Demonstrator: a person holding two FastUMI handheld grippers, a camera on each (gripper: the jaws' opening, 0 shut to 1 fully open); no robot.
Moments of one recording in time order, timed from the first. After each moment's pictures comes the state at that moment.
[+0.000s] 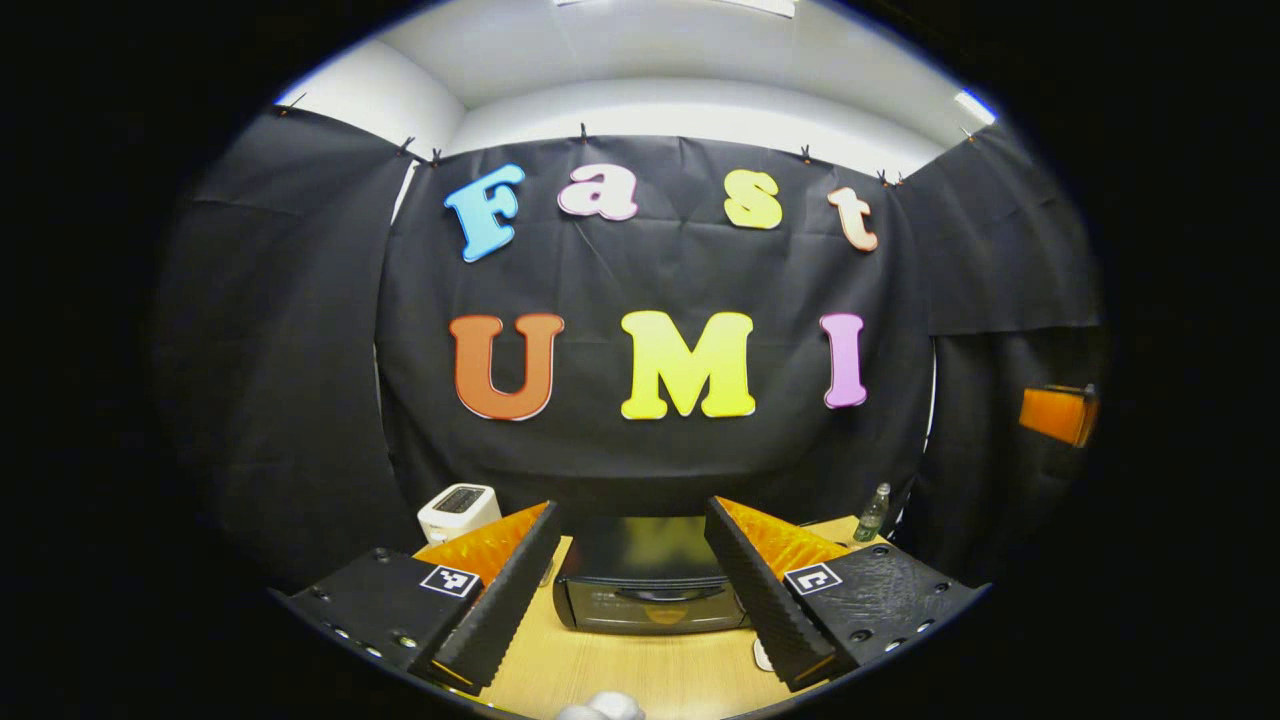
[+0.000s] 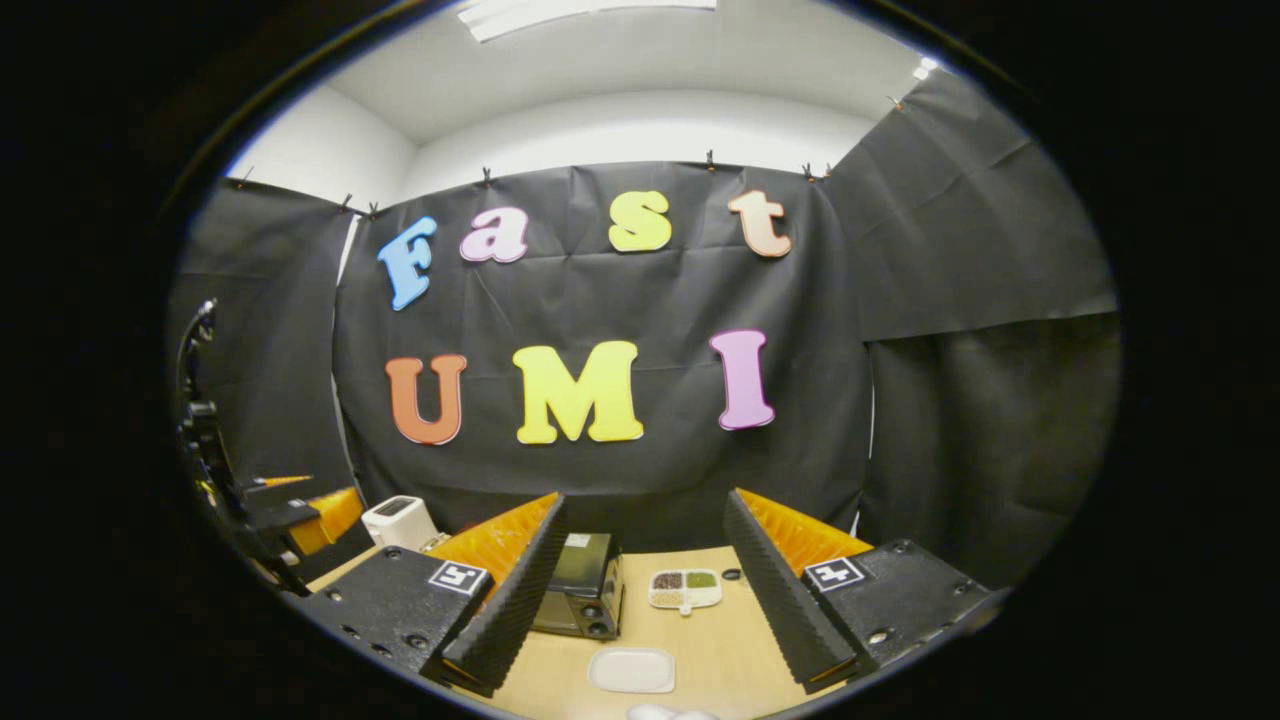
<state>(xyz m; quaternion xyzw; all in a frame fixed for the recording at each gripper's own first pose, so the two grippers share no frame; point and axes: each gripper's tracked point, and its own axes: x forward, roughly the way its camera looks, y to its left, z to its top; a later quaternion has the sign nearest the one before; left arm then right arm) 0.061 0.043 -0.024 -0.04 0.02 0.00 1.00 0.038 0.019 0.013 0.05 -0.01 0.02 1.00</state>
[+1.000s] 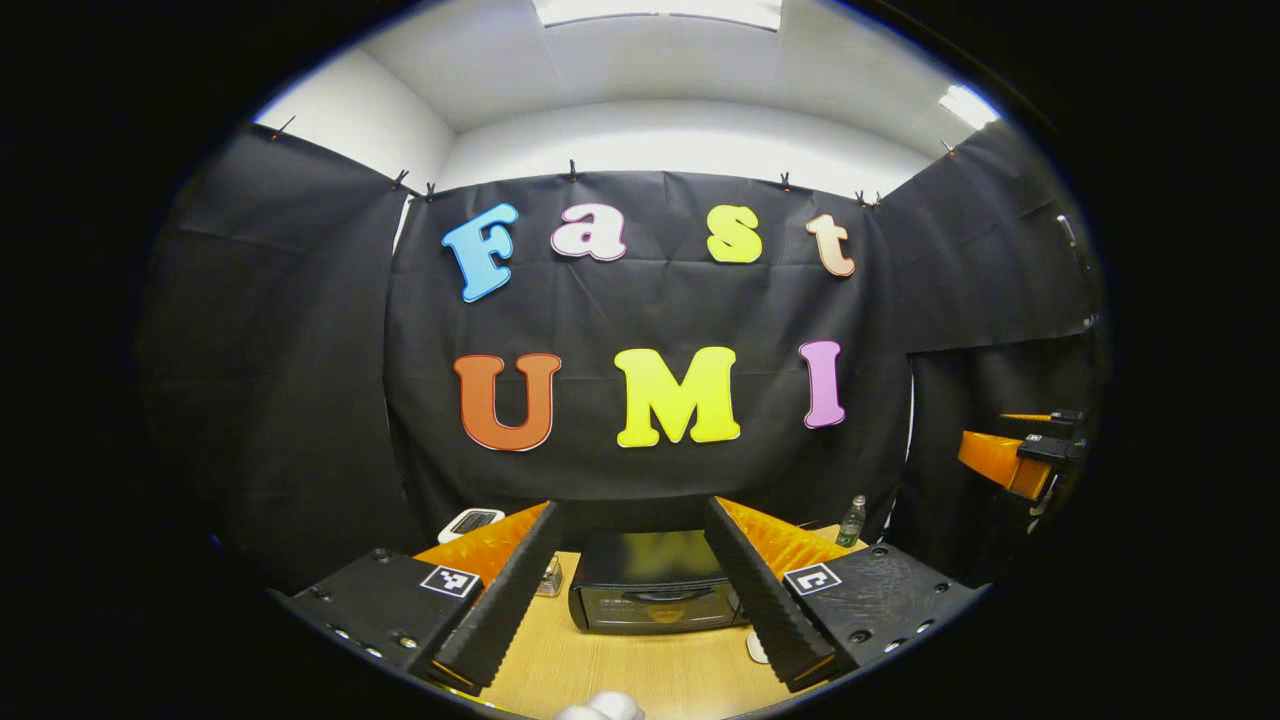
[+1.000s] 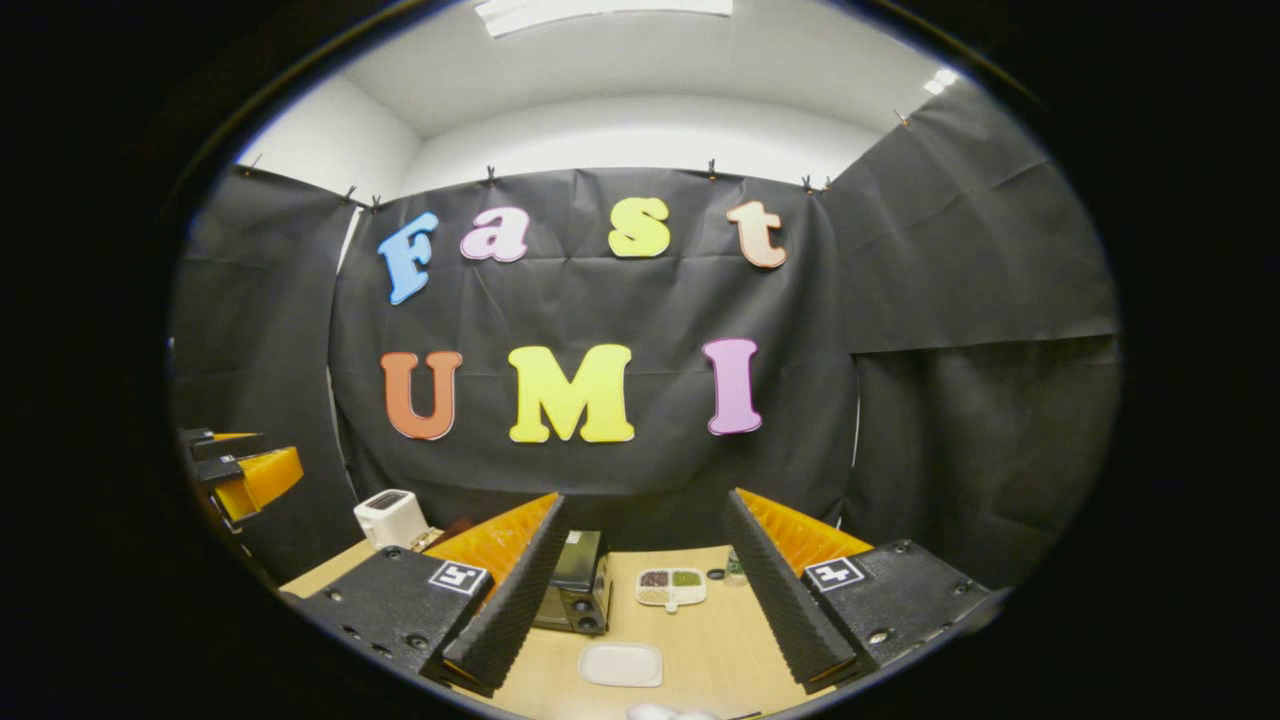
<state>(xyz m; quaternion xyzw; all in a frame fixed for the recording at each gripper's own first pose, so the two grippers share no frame) 0.007 0.043 0.020 -0.01 0.01 -0.02 1.00 0.018 0.018 0.021 0.03 -0.01 0.00 1.00</state>
